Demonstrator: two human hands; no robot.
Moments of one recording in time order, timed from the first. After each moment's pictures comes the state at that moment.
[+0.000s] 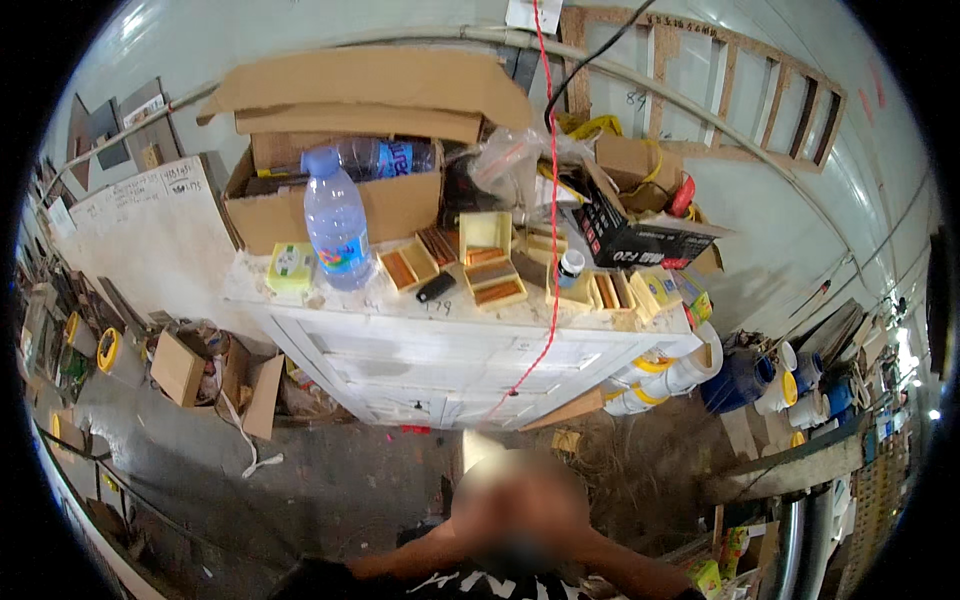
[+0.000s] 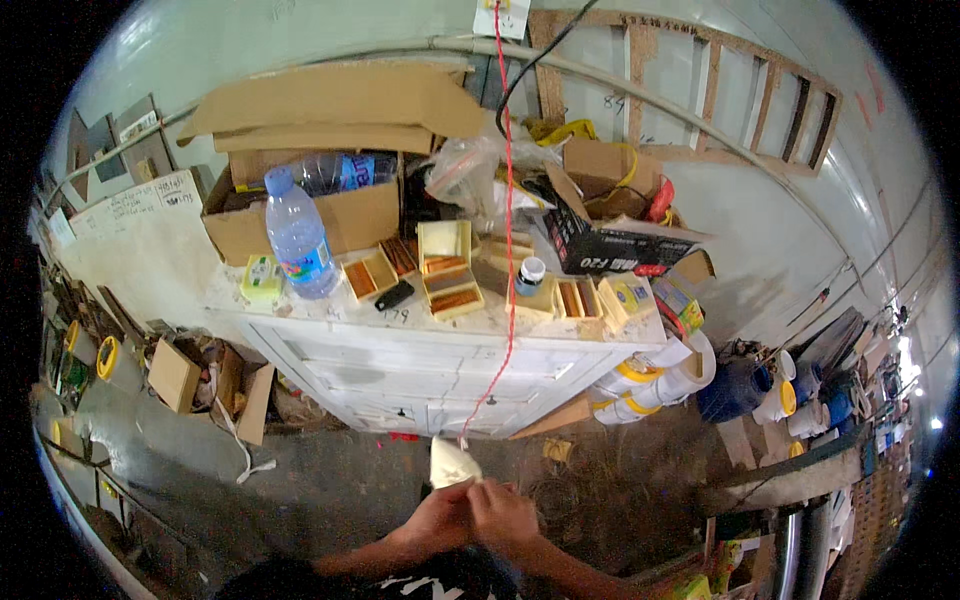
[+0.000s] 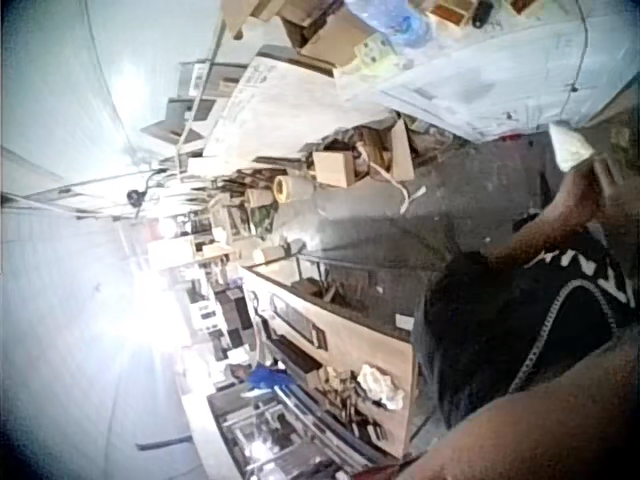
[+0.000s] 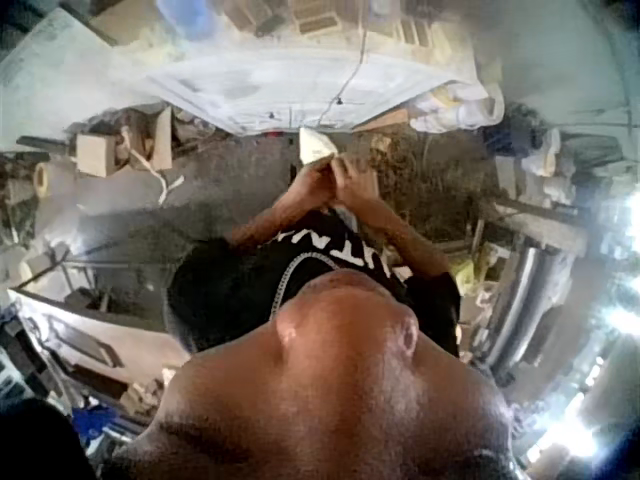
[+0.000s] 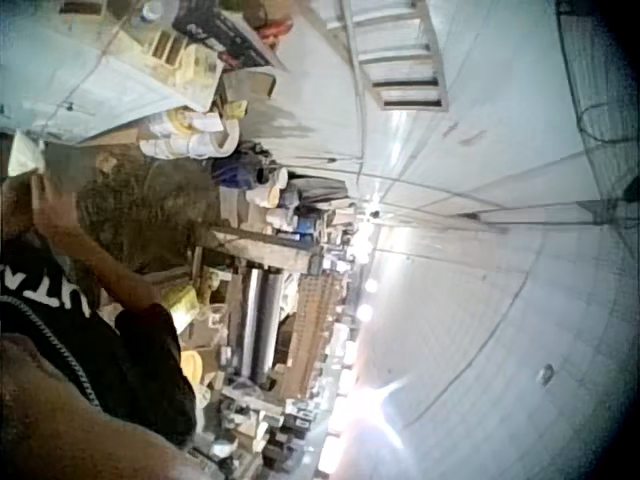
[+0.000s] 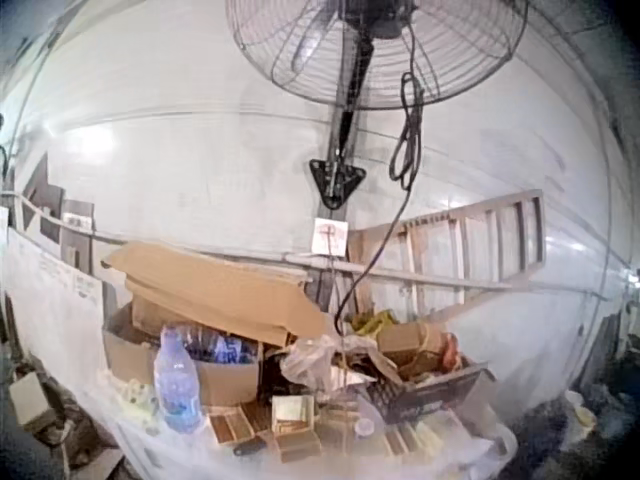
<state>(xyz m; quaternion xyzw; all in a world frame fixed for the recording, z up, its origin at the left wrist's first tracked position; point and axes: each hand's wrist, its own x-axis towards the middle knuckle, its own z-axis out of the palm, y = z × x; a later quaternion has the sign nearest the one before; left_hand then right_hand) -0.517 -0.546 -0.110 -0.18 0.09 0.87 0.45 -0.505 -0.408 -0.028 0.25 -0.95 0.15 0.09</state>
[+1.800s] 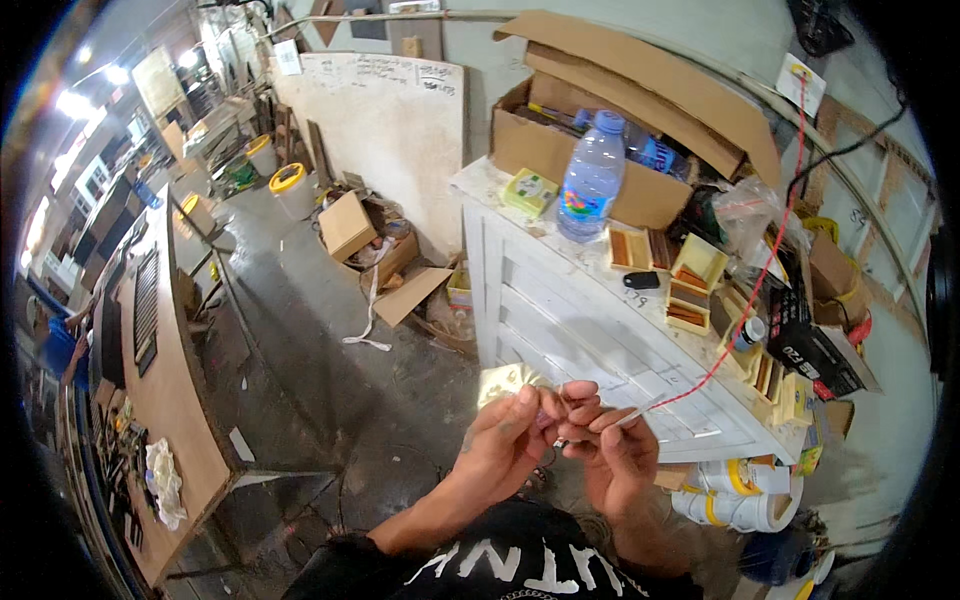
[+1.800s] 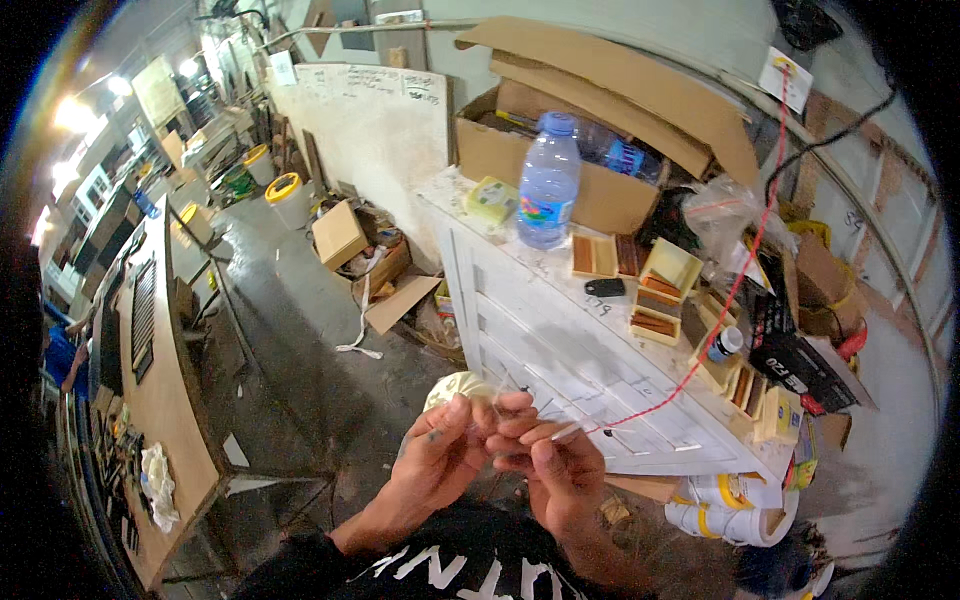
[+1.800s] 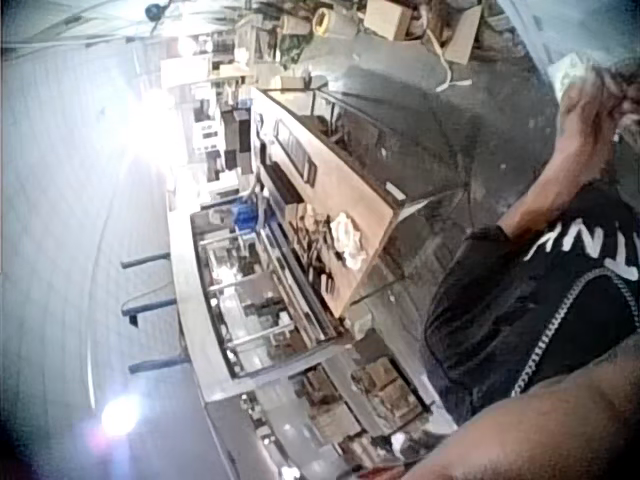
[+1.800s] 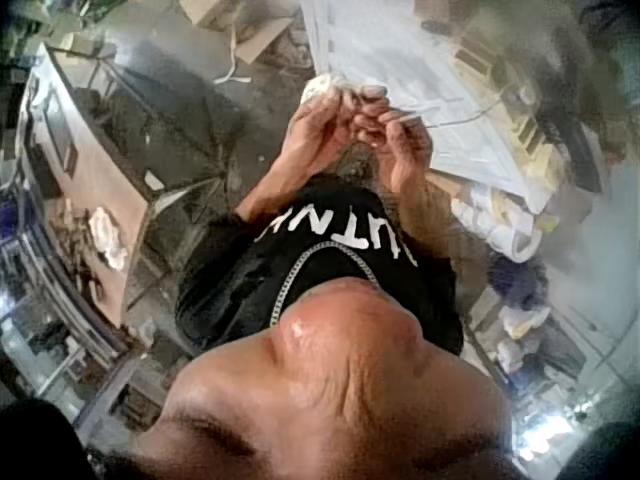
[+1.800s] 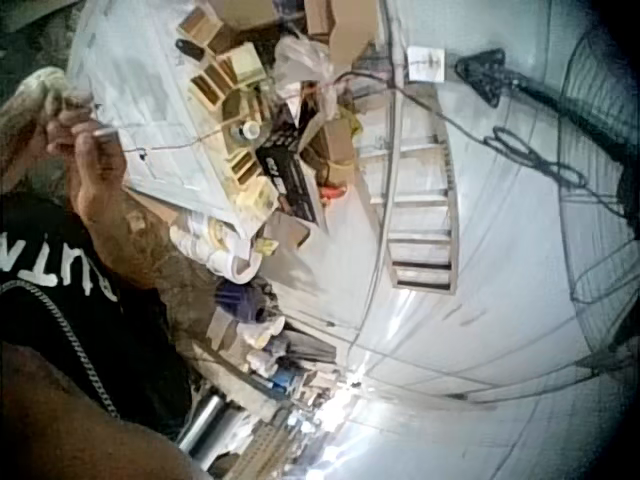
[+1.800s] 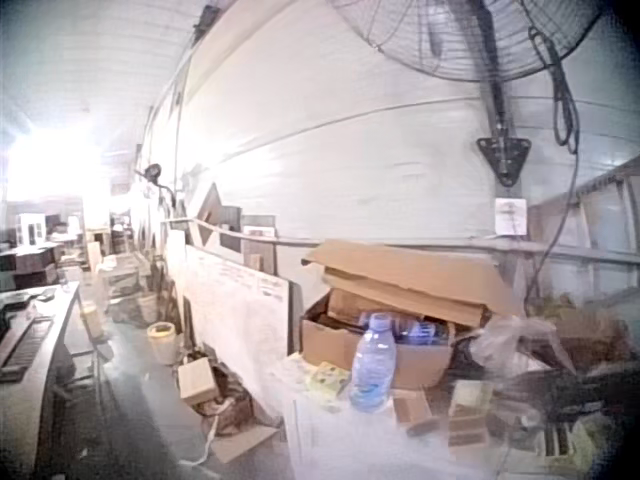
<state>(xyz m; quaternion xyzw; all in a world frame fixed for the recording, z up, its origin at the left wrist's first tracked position) -0.505 -0.598 0.046 -0.02 0.23 0.97 -0.09 -0.570 -0.462 0.048 0.20 -0.41 0.85 -0.26</state>
